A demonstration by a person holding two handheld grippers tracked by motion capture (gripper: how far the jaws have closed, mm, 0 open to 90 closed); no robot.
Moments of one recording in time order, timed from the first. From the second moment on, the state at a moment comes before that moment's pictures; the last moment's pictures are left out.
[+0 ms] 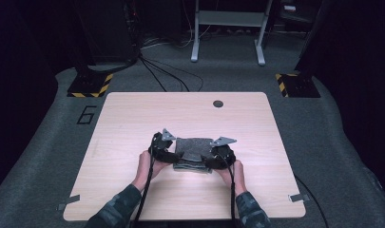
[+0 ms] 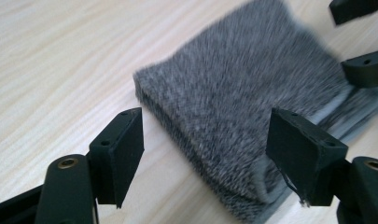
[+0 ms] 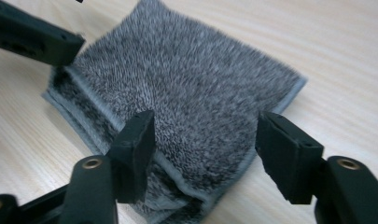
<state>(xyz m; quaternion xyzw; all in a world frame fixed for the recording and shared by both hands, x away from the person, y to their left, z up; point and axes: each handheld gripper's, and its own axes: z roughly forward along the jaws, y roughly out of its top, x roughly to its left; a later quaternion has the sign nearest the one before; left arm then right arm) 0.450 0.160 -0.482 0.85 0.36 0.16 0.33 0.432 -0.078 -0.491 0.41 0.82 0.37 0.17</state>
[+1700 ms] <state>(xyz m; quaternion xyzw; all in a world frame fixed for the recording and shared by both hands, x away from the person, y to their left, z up) 0.423 0.179 -0.492 0.85 0.39 0.17 0.32 0.440 -0.096 -0.494 0.44 0.82 0.33 0.17</state>
